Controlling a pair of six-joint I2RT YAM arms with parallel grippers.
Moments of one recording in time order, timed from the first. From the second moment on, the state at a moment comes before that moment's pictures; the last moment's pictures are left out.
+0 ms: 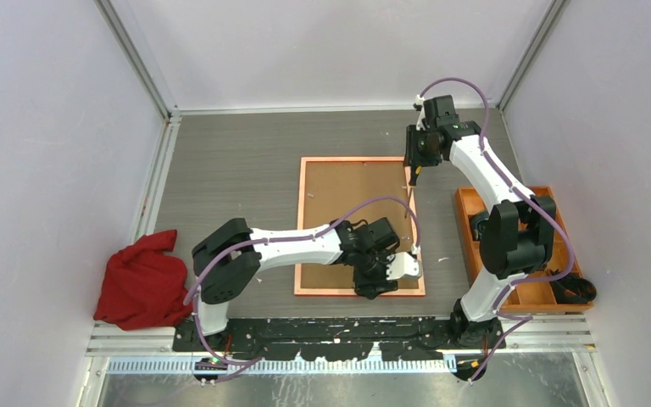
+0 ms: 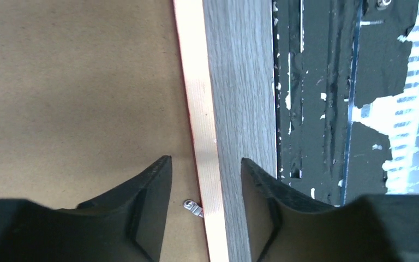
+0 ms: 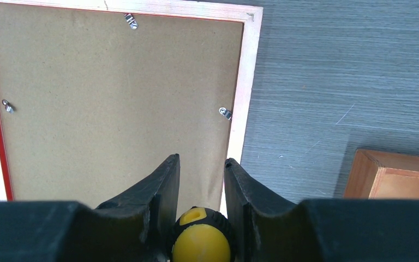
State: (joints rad) left arm -1.18 1.89 1.33 -0.56 0.38 0.38; right arm 0.19 1.73 1.51 -0.70 -0.06 0.16
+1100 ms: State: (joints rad) left arm -0.53 2.14 1.93 -0.50 0.09 0.35; right arm 0.15 1.73 1.49 -0.68 -0.06 0.17
